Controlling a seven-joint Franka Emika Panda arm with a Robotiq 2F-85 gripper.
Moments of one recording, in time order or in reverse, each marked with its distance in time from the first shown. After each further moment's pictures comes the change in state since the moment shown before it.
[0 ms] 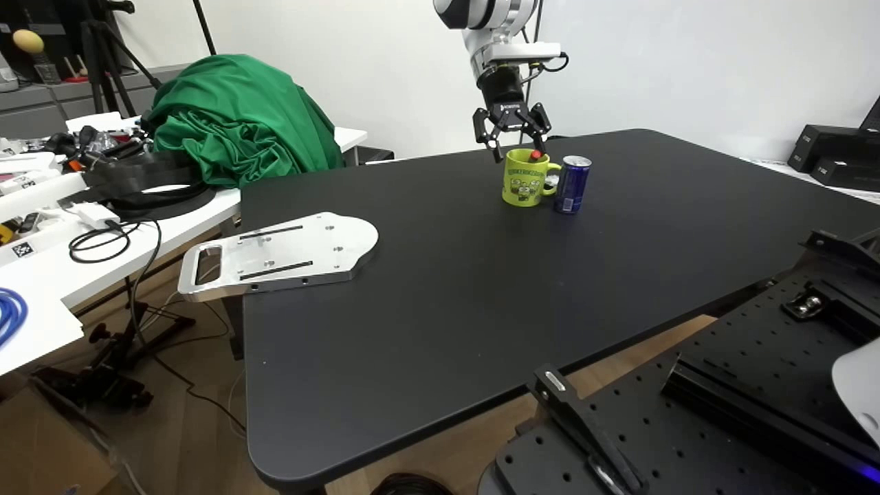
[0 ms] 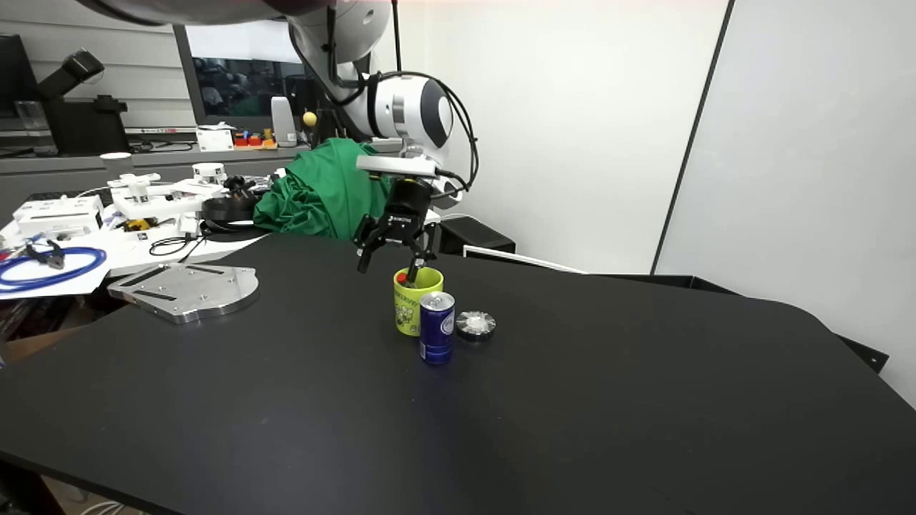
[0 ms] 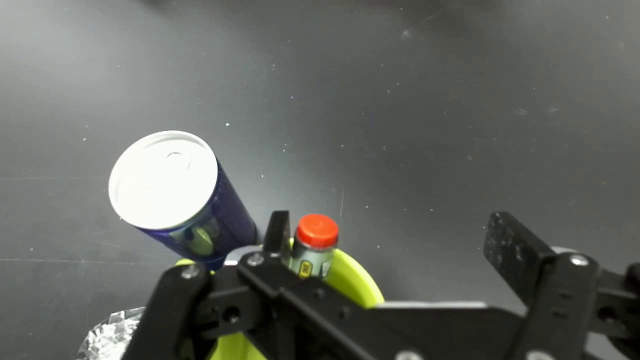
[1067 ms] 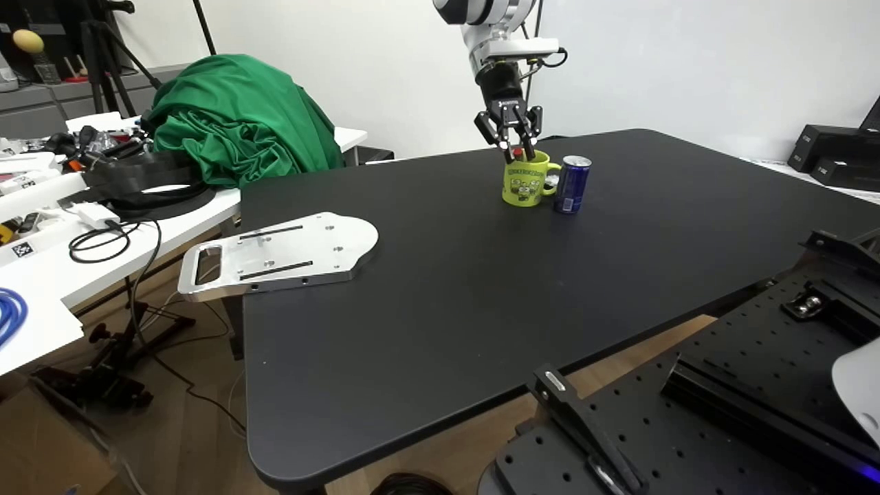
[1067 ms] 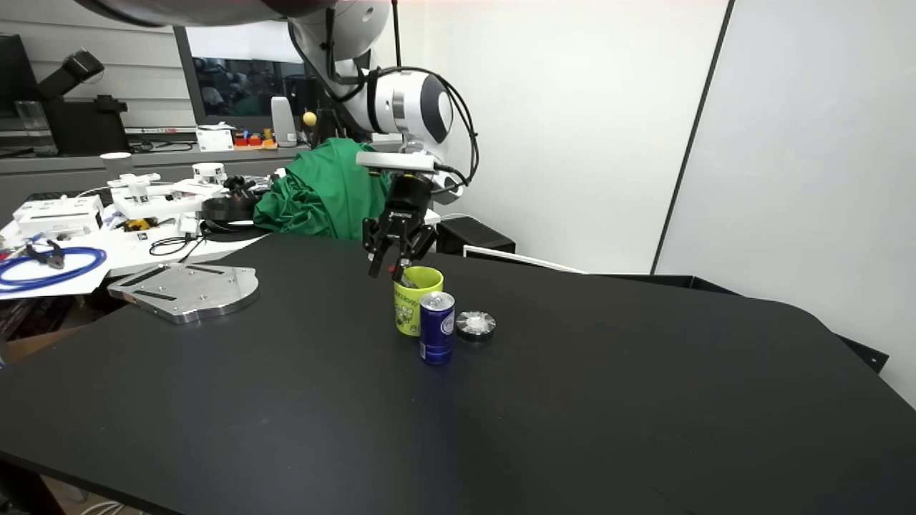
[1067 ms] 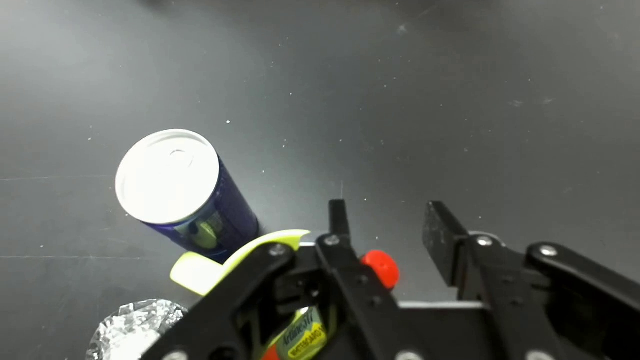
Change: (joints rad) arm 0.001 0.003 0.000 0.024 0.000 -0.007 0.022
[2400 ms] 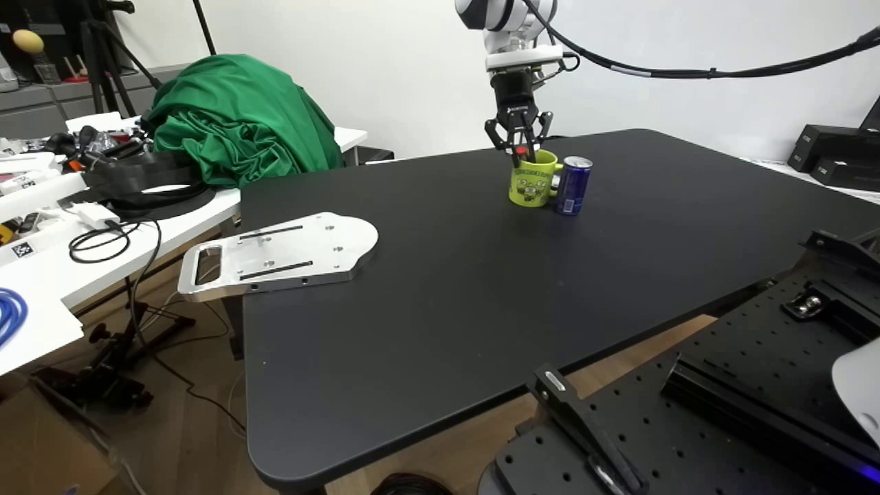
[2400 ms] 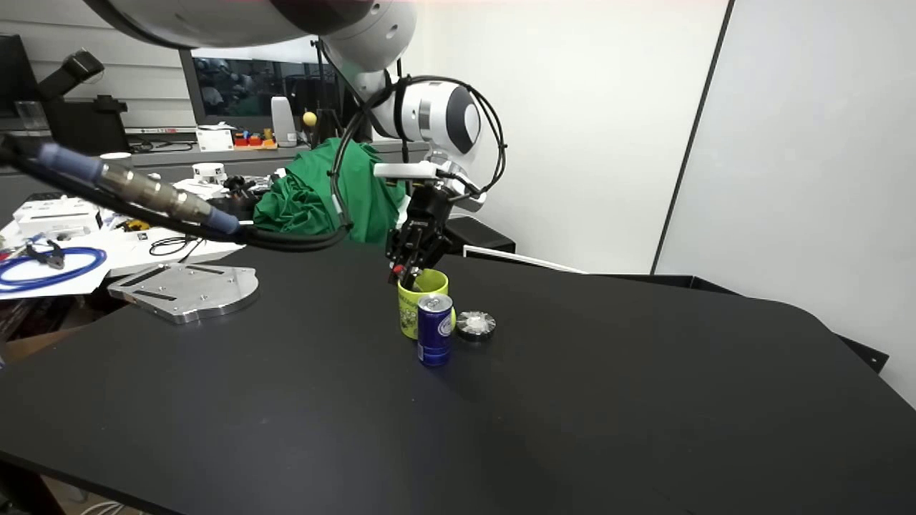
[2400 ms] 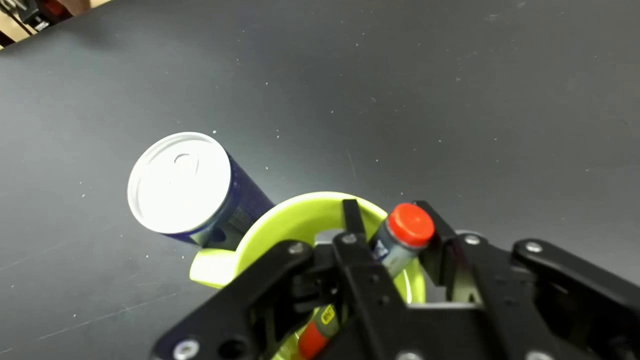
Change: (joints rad) arm -0.053 0.040 -0.031 0.039 0.095 0.040 0.260
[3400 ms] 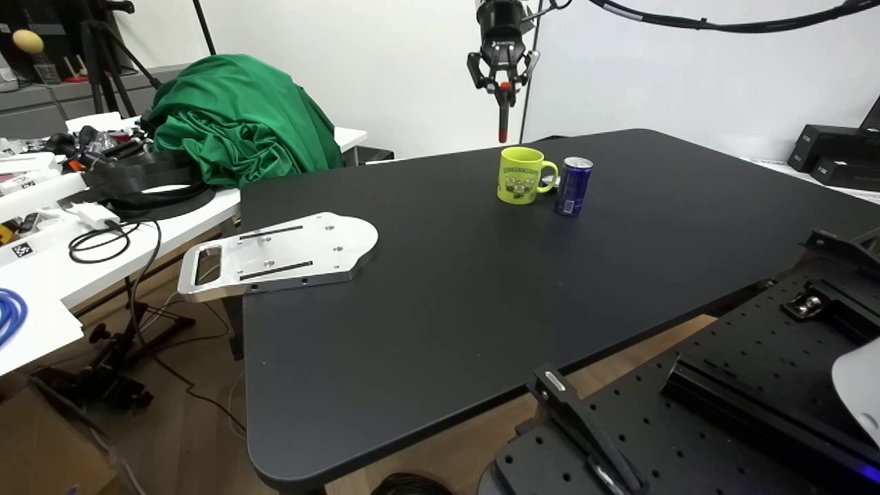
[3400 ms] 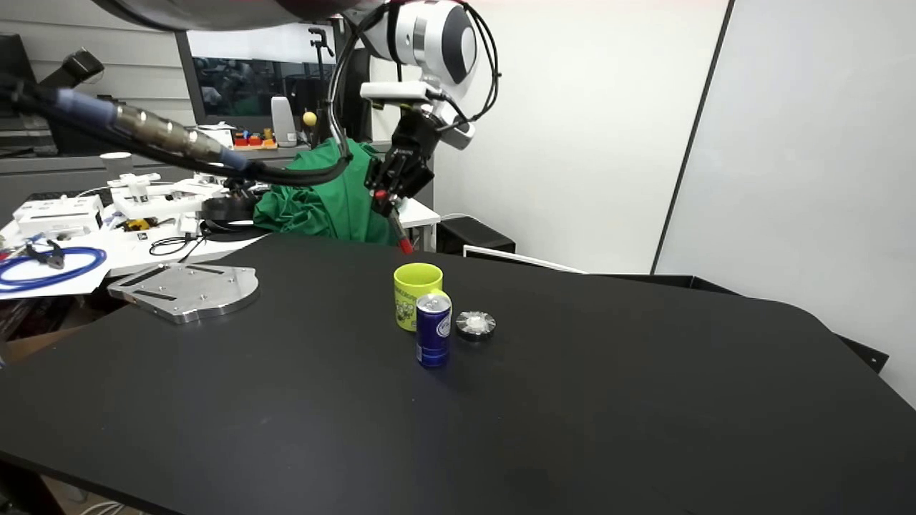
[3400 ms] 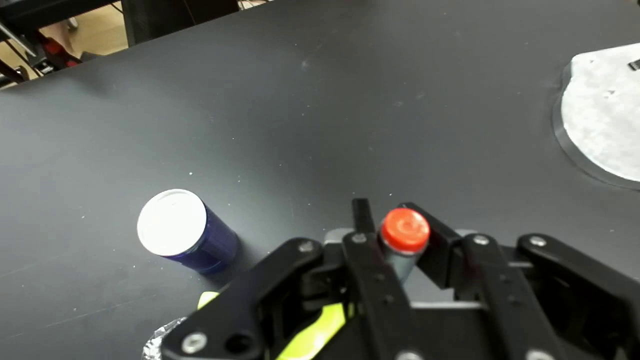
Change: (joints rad) arm 0.003 -0.033 0.028 0.237 0.086 -0.252 0.015
